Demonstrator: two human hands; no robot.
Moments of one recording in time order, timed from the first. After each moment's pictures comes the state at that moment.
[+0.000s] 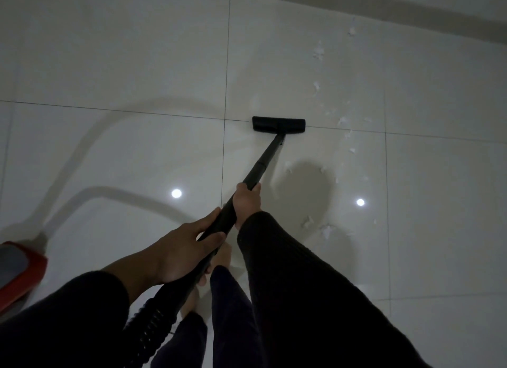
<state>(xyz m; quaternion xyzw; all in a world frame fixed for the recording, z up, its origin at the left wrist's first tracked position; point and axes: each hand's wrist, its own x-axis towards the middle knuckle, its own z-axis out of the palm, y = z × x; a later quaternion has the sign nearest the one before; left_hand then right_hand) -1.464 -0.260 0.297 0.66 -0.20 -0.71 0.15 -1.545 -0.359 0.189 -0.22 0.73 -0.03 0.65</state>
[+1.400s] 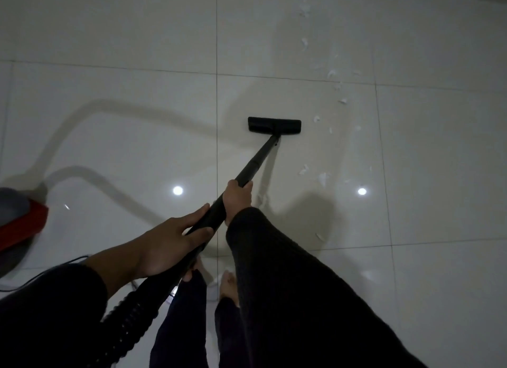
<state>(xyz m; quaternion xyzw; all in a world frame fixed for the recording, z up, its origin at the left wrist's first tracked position) -1.588 -0.063 0.288 0.67 -0.23 -0.69 0.14 -1.672 -0.160 0.199 -0.22 0.72 -0.05 0.66</state>
